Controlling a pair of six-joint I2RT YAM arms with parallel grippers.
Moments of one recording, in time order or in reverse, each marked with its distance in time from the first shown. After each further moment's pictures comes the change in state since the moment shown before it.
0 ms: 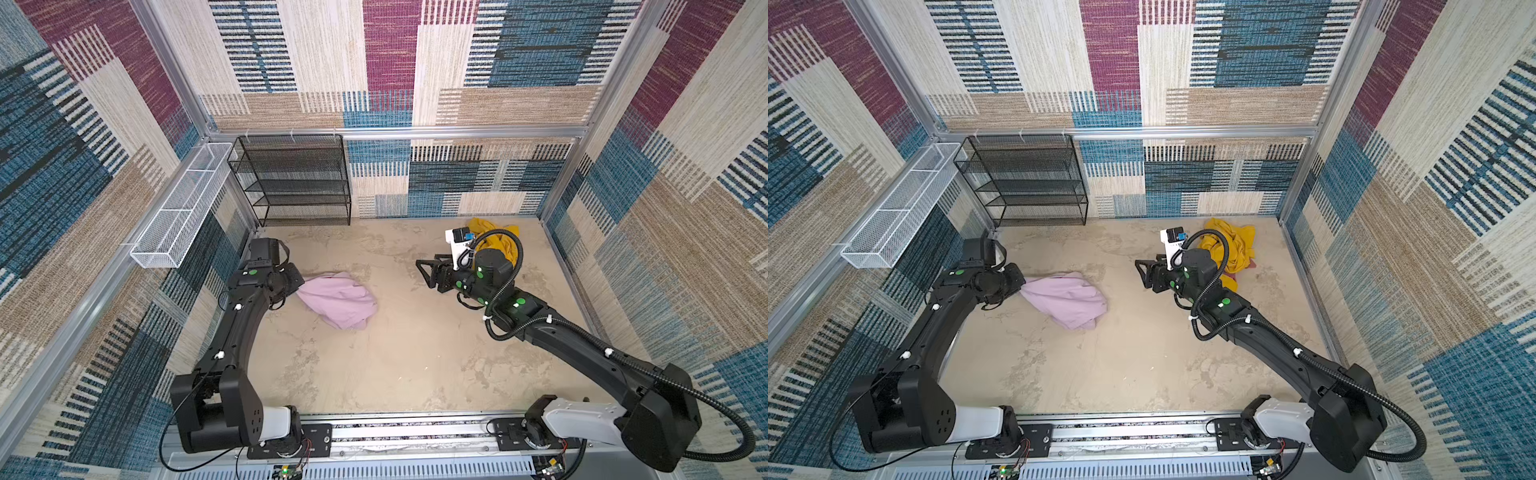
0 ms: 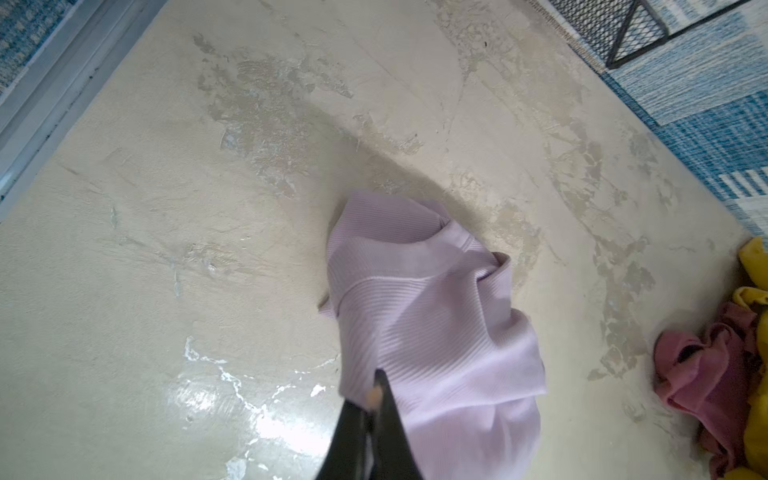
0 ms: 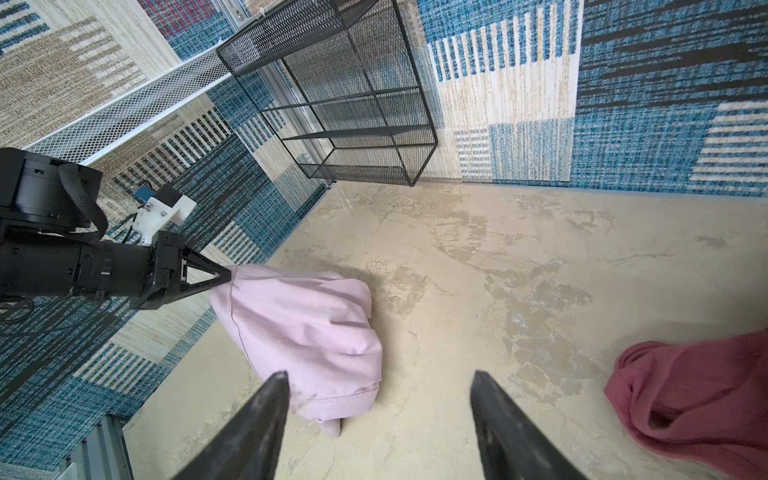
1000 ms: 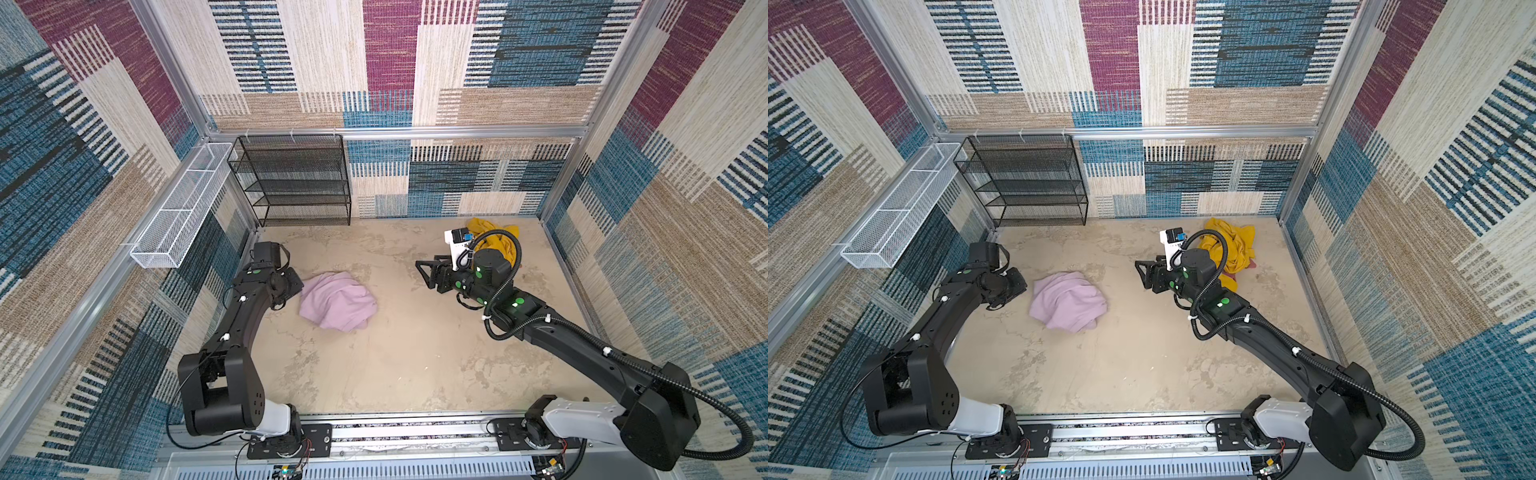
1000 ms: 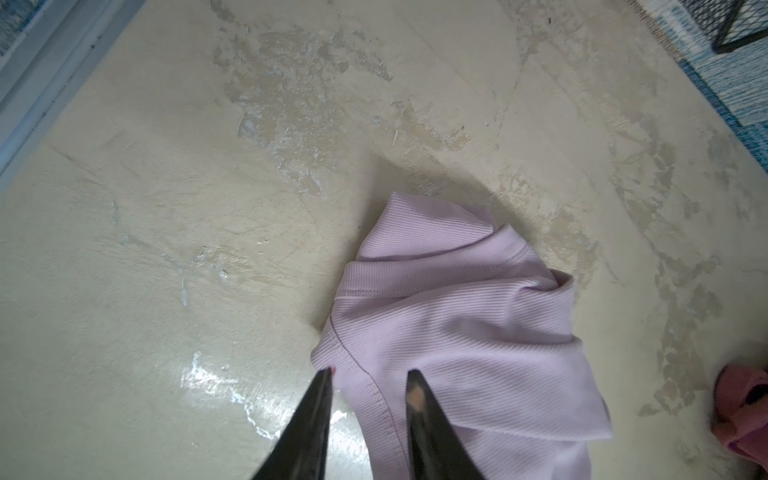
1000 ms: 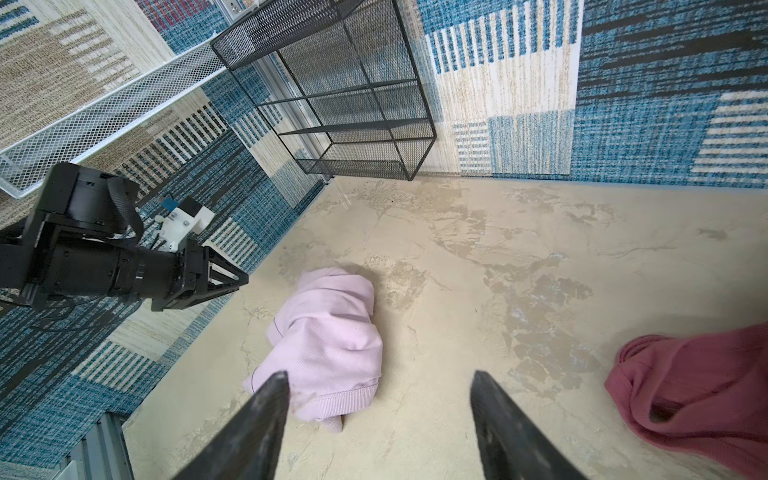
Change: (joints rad) left arm 0.009 0.042 -0.034 0.048 -0.026 0.000; right arm 0.000 0.008 -0.001 -0.006 0.000 0.003
